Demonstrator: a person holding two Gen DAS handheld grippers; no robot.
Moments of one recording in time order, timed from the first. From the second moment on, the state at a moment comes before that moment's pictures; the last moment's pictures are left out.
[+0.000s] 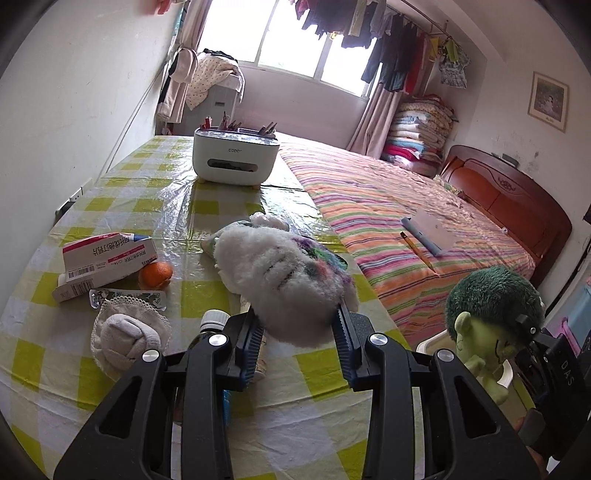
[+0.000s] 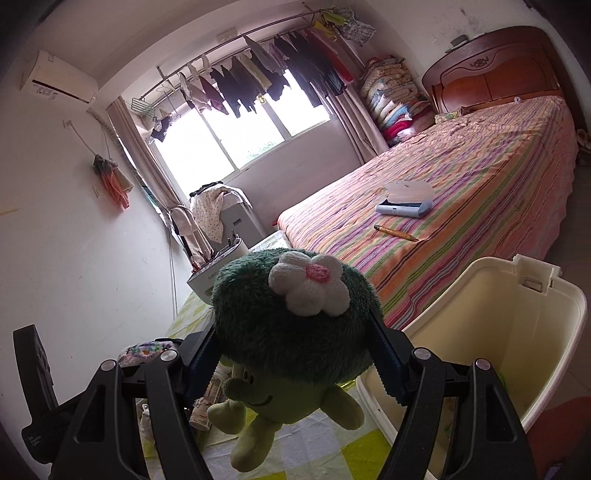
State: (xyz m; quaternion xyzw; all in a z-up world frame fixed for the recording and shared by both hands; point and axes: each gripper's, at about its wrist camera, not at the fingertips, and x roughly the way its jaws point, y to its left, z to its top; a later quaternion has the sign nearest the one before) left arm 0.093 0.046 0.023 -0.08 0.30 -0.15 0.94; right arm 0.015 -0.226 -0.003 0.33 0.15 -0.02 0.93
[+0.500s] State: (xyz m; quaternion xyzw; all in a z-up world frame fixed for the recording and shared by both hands) left arm 0.080 -0.031 0.023 -0.04 0.31 -0.21 0.93; right arm -0.023 -0.269 -0.012 0.35 0.13 -0.15 0.92
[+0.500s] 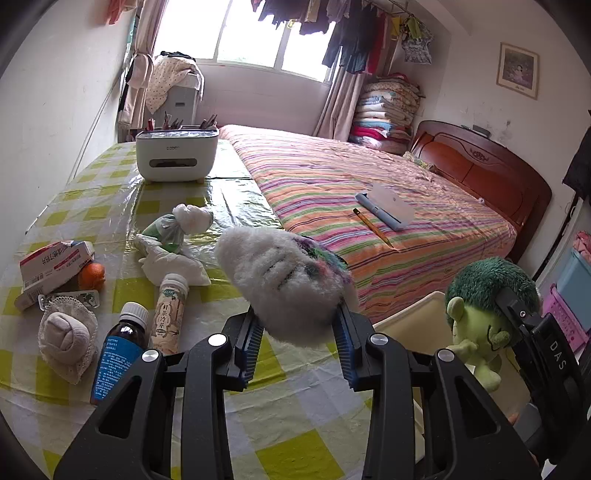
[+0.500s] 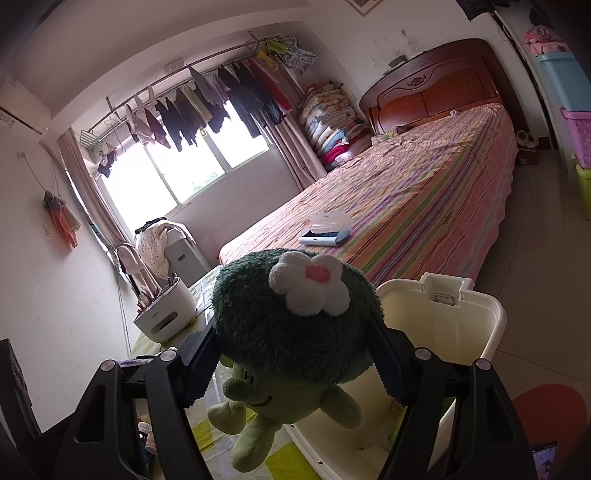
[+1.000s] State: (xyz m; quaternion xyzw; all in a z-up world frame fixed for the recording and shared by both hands) left arm 0.067 -0.087 0.020 -0.01 0.31 -0.25 0.92; right arm -0.043 -0.296 -0.025 0.39 0.13 -0.21 0.89
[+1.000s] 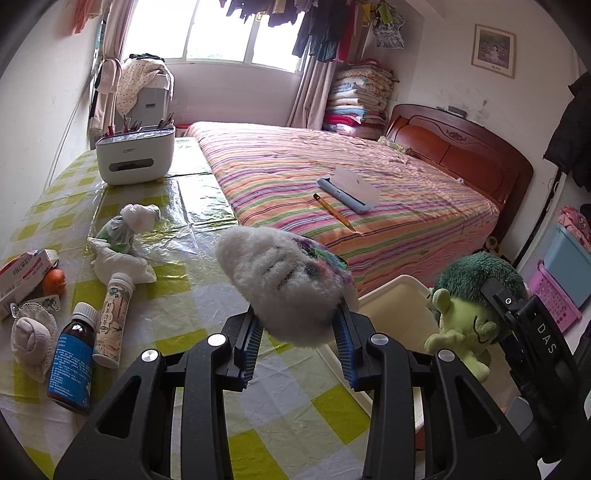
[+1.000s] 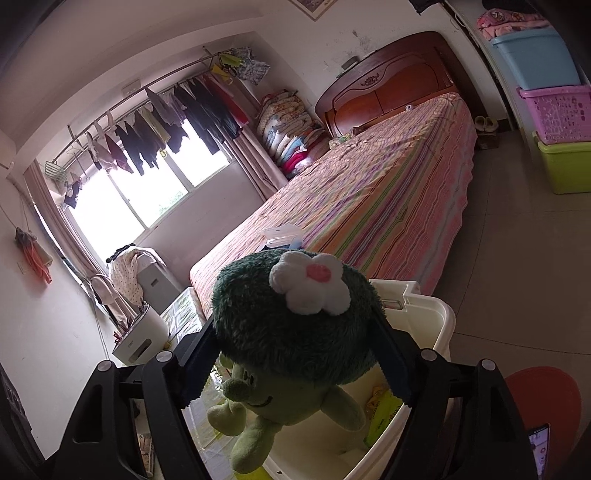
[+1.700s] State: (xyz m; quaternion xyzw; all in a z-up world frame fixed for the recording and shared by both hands) left arm 0.067 -0.119 0.000 0.01 0.34 -0.27 0.90; right arm -0.060 -0.303 -0.030 0.44 0.07 -0.21 0.87
